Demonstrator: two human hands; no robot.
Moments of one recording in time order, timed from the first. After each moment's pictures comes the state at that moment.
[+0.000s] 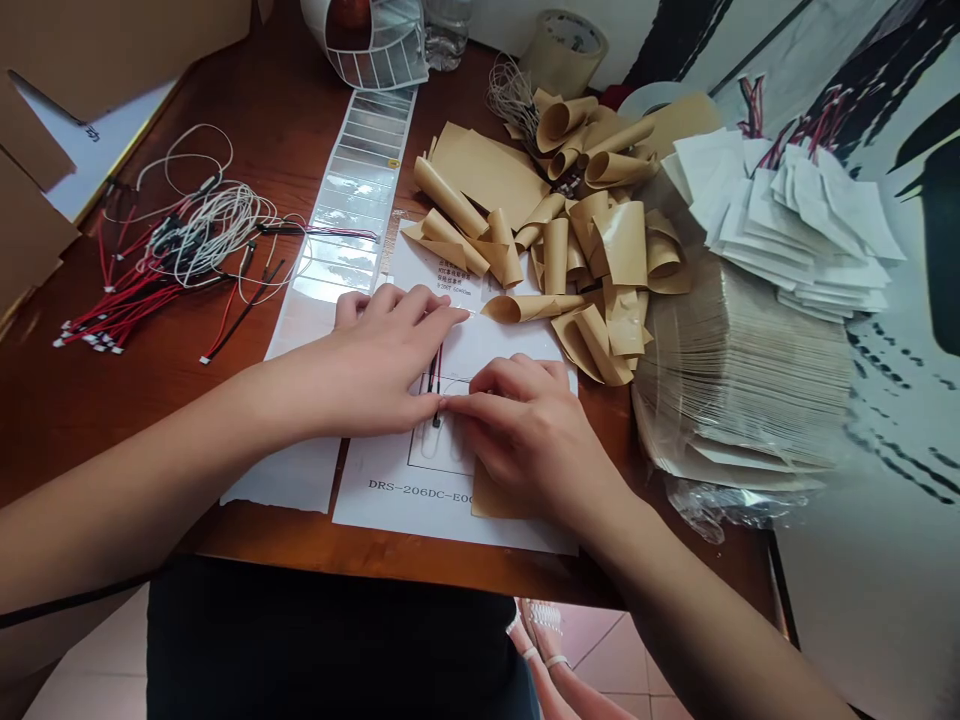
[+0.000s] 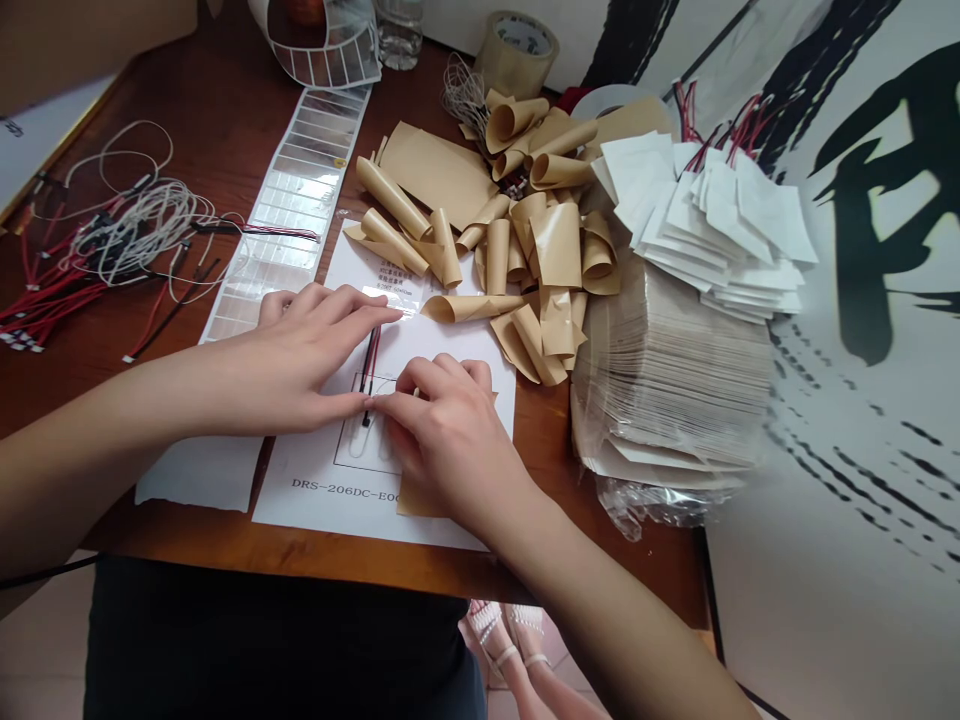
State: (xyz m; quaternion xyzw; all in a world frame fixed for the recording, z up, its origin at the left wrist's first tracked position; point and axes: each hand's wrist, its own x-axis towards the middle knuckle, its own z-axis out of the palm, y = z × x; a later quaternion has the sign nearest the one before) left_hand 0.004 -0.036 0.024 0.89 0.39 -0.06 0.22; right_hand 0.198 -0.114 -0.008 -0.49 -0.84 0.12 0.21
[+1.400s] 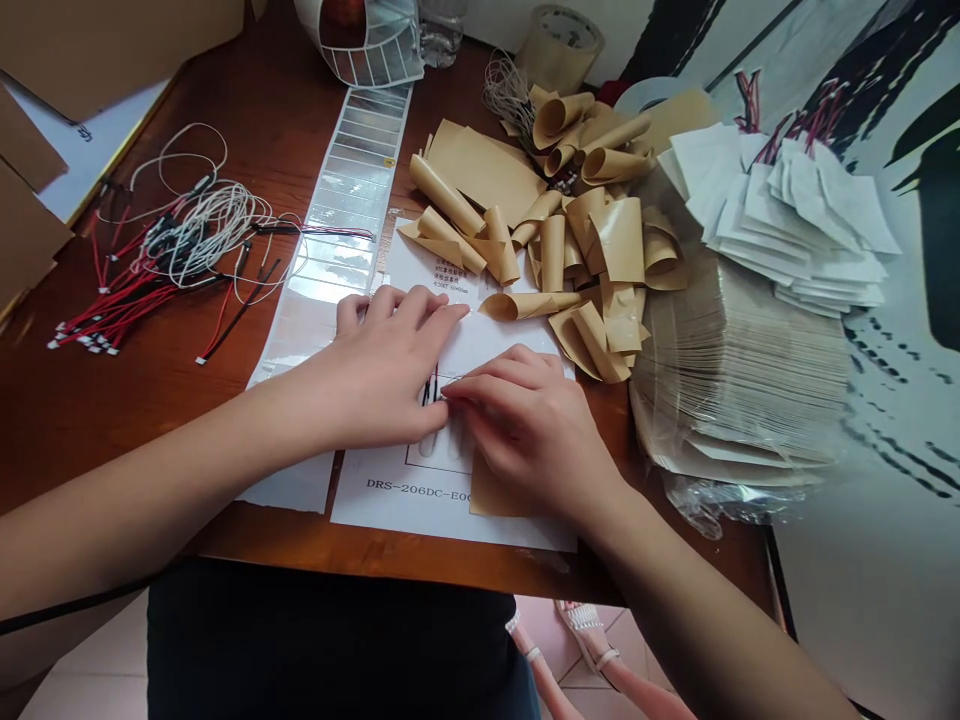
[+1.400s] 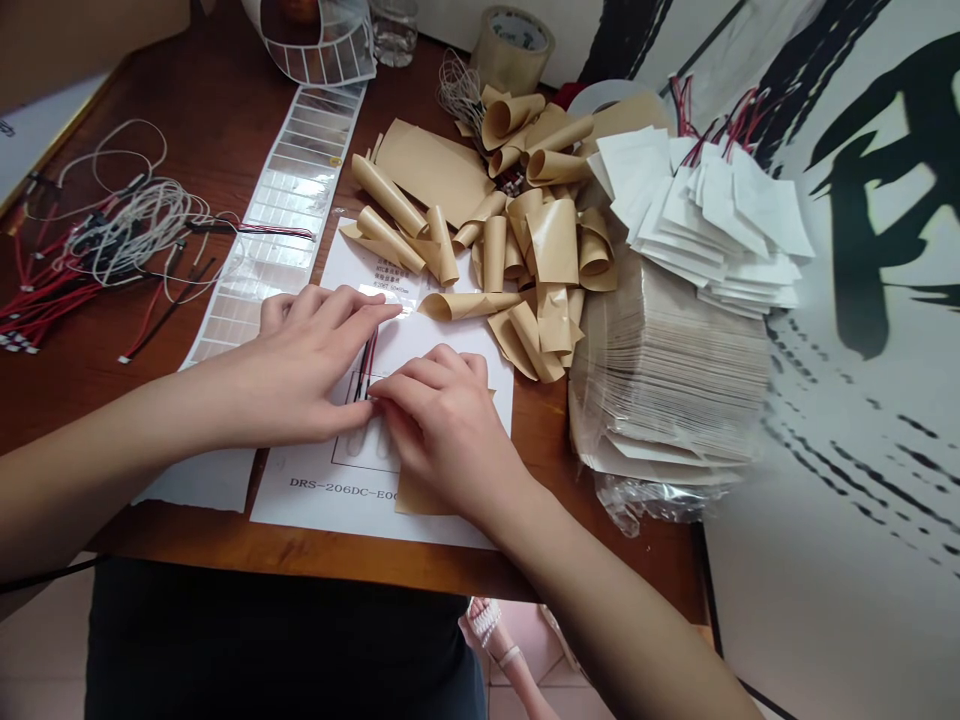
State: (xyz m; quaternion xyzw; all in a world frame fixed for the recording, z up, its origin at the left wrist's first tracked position) left_hand 0.012 -0.044 0.022 0.89 0.41 -0.04 0.19; right_hand 0.197 -0.109 -0.002 -0.50 -0.81 0.18 0.23
